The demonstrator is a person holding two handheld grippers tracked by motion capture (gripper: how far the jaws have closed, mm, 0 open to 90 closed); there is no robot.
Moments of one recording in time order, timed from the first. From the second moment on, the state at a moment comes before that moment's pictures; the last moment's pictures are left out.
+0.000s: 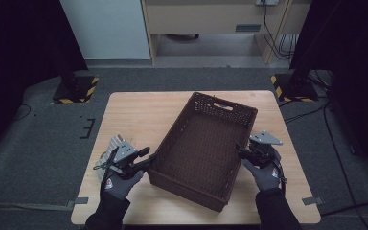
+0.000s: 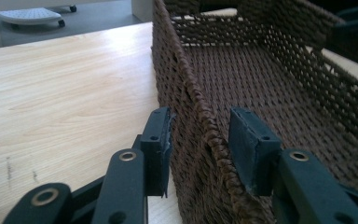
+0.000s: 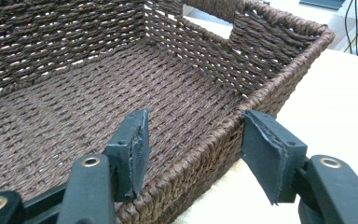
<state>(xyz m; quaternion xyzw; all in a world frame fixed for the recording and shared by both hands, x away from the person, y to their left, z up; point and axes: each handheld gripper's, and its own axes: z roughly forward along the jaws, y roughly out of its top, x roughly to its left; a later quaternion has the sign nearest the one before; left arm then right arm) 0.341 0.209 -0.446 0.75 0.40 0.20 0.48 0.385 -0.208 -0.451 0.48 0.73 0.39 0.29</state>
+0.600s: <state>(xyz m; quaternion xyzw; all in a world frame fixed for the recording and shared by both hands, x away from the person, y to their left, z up) 0.320 0.193 -0.454 0.76 0.40 0.20 0.46 0.367 -0.200 -0.453 0.47 0.74 0.39 0.28</state>
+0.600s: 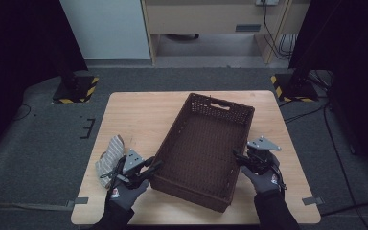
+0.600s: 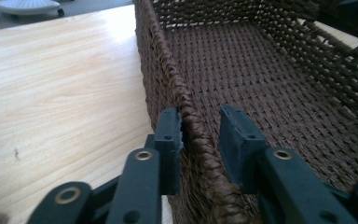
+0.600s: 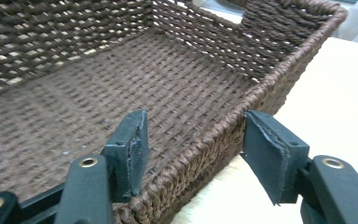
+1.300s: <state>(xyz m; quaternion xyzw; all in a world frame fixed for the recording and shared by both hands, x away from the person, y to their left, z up) 0.343 0.183 -0.452 0.77 0.40 0.19 0.47 0.379 -0.203 -0.453 0.47 0.74 0.39 0.27</state>
